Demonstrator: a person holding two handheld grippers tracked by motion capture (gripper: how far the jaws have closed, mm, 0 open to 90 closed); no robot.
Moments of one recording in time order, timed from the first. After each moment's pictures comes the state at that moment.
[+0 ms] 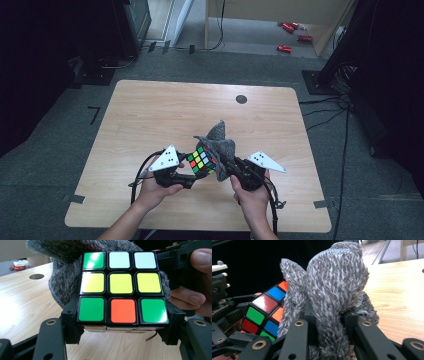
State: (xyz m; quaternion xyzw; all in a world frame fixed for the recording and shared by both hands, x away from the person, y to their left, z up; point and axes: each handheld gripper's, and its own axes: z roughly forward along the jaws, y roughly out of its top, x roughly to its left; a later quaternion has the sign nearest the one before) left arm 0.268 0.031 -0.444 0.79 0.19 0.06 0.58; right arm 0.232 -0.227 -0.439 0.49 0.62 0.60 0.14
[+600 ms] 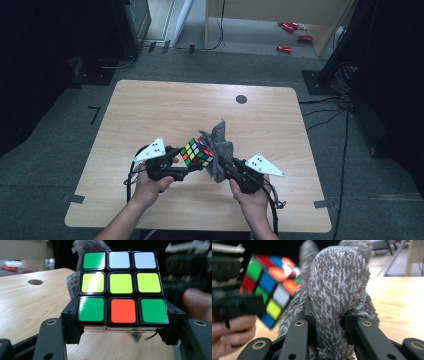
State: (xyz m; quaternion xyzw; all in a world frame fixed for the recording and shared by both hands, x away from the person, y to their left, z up) left arm 0.281 0.054 -0.432 0.73 0.23 0.01 0.64; right arm 0.227 -0.224 -0.442 0.43 0.64 0.61 0.17
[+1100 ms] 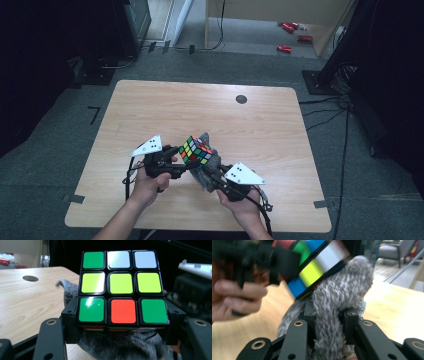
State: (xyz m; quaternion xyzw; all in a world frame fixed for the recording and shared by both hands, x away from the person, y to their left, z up) left arm 0.287 0.057 -0.433 0.73 0.25 -0.03 0.64; right arm 0.216 -0.194 -0.450 0.34 0.71 0.57 0.23
